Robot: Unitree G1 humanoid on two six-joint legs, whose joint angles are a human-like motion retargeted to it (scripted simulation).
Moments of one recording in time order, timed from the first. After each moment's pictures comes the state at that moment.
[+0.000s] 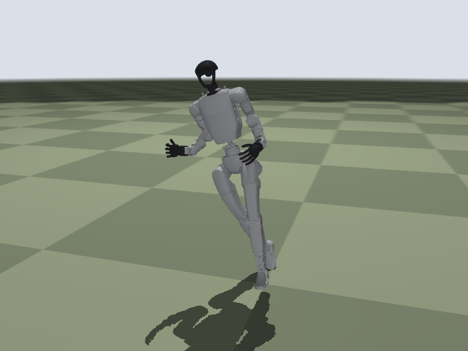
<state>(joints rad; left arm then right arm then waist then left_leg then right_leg) 0.52 0.04 0.12 0.53 0.06 -0.88 -0.44 0.28 -0.02 -0.39 0.06 0.14 -0.64 0.21 0.19 0.01 -0.04 -0.52 0.13 0.37 0.36 -0.04 0.05 0.05 0.16 0.10 0.24 0.46 -0.17</state>
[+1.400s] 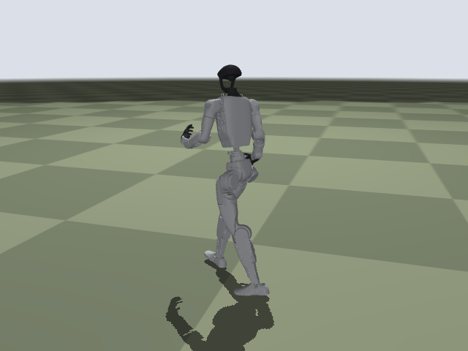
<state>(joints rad) -0.21 0.29 -0.08 0.33 -0.22 -0.68 -0.47 0.44 0.10 -0.30 0.47 0.04 -0.63 0.21 -0.21 0.11 -0.04 0.09 0.08 0.39 0.05 -0.23 -0.14 -0.71 0.00 -0.29 0.35 -0.07 -0.13</state>
